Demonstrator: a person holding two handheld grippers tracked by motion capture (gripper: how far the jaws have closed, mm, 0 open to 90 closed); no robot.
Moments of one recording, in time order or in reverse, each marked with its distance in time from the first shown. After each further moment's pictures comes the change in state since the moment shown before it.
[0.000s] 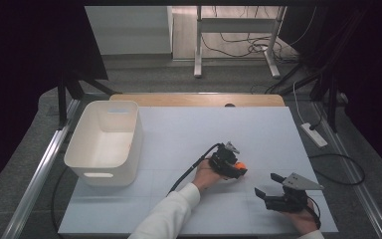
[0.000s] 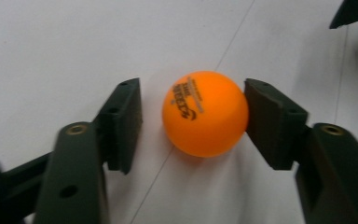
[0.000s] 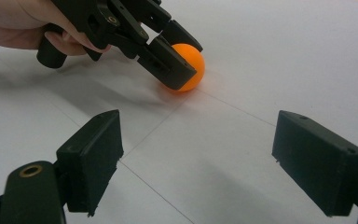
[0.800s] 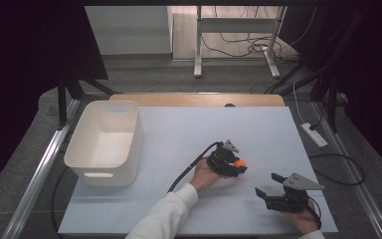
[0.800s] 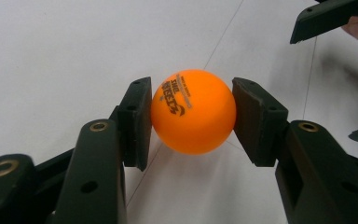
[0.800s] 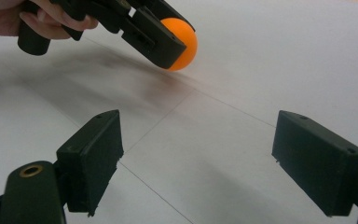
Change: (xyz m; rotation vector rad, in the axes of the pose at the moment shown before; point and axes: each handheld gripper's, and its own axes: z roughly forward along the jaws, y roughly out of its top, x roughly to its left) left arm -0.007 0.005 -0.021 -0.047 0.001 0.024; right arm -0.001 0.000 -0.001 -0.002 -0.006 -0.001
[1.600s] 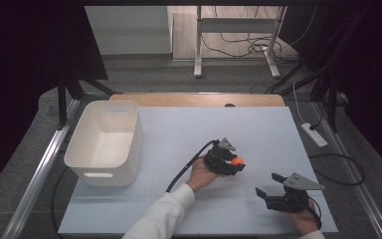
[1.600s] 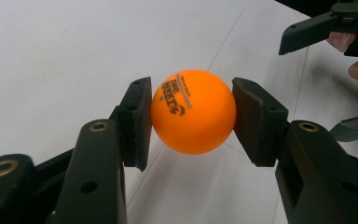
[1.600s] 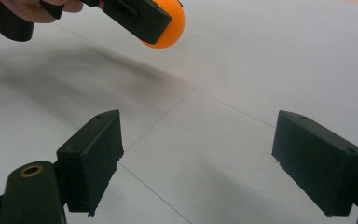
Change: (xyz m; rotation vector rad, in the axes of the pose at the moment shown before) left arm -0.002 0.001 -0.018 -0.034 0.019 0.005; right arm 0.000 0.000 0.000 0.000 -0.004 0.001
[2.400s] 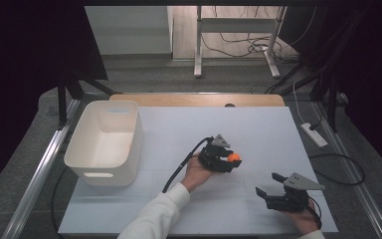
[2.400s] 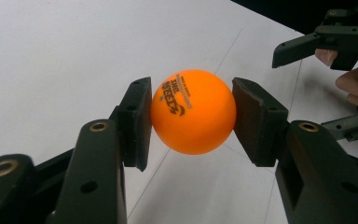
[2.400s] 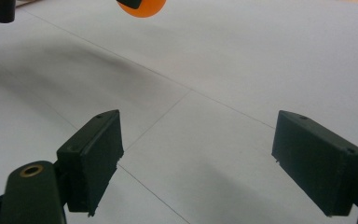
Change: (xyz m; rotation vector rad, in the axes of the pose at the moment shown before) left arm 0.002 0.001 -0.023 -0.042 0.021 -0.002; right arm 0.000 0.000 0.000 -0.002 -0.005 0.000
